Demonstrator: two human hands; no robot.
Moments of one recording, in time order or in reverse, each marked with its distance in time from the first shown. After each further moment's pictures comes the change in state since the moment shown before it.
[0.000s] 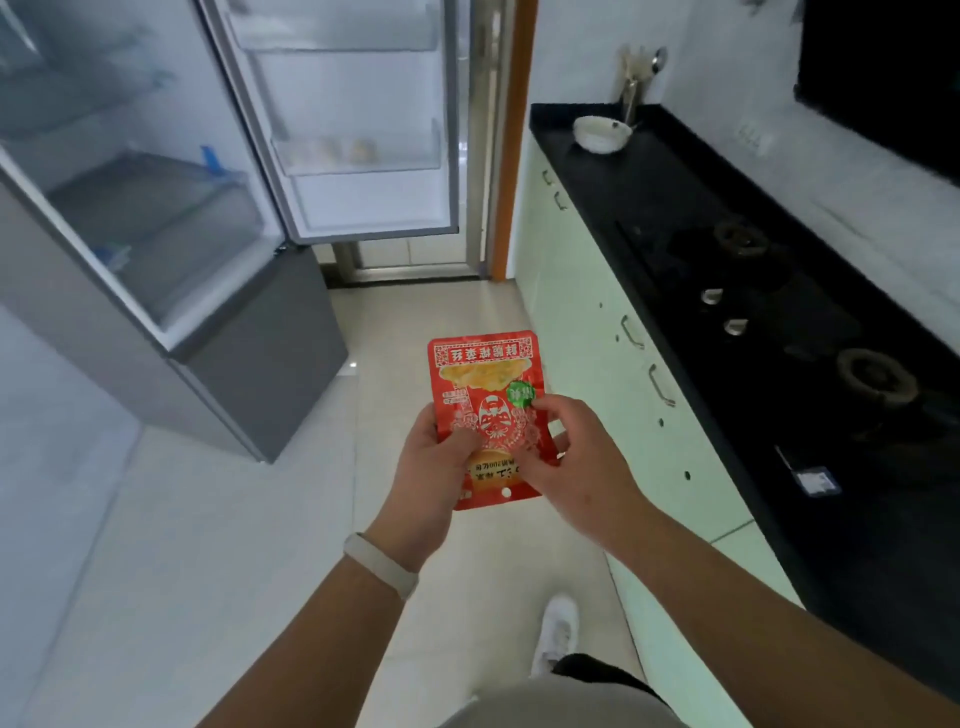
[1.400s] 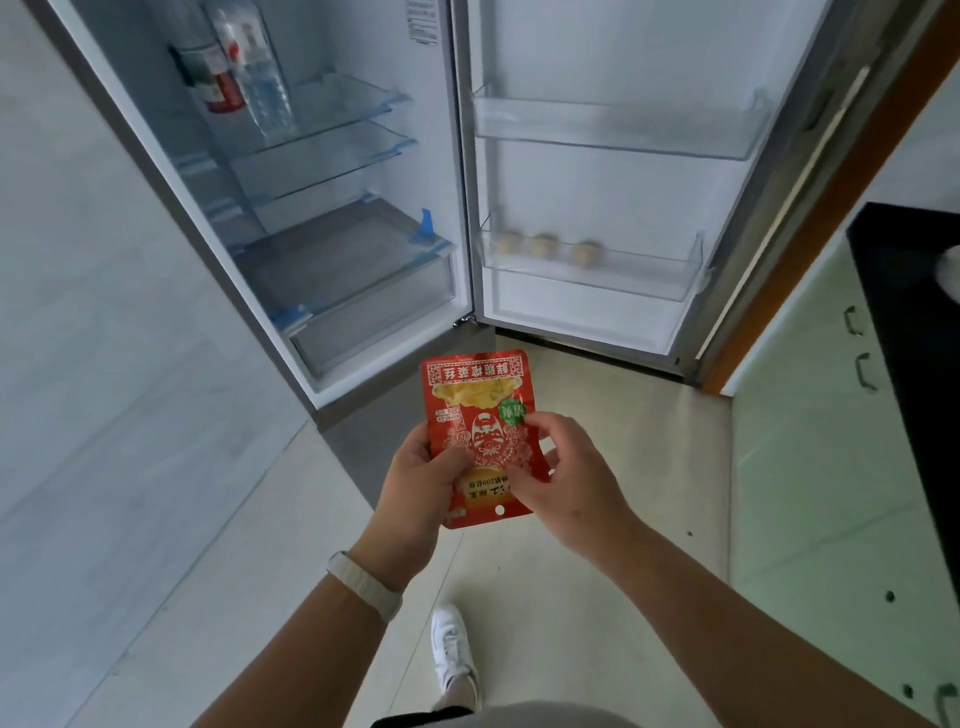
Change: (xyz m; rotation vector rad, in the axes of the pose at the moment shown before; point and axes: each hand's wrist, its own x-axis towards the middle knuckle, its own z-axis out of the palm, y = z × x) left_hand 0.339 0.161 -0.117 -0.108 0.520 0.077; right_hand 0.450 -0.087 0.129 0.033 -0.392 -0.384
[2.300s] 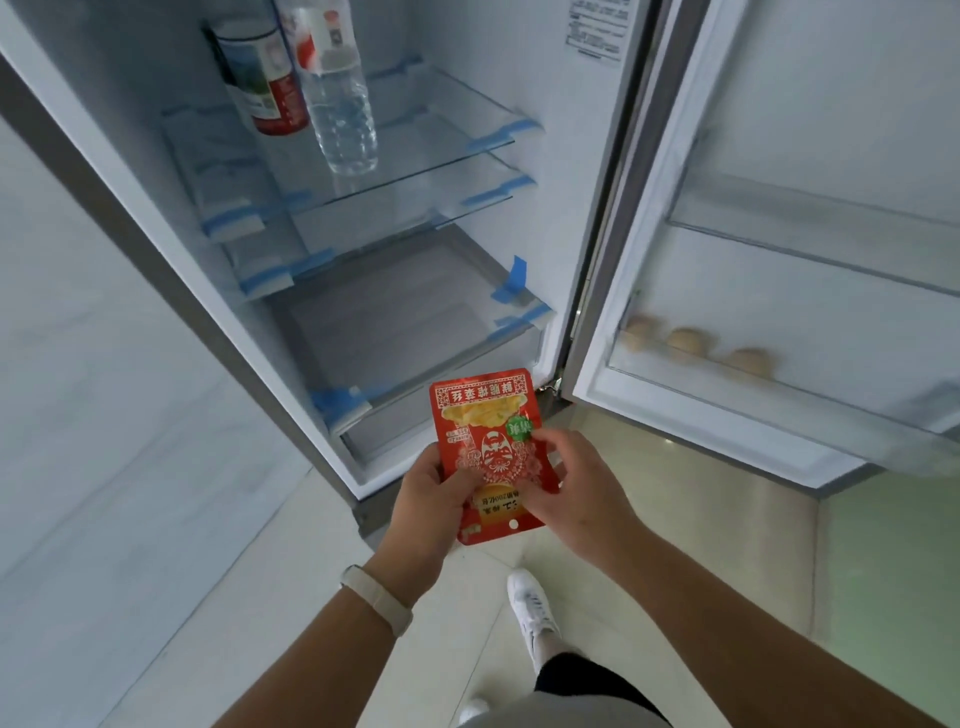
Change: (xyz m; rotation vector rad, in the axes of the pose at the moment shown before) left_hand 0.275 0.091 -0.116 0.050 0.166 -0.084; right_hand 0.307 -0.039 0.127 -0.049 -0.223 0.071
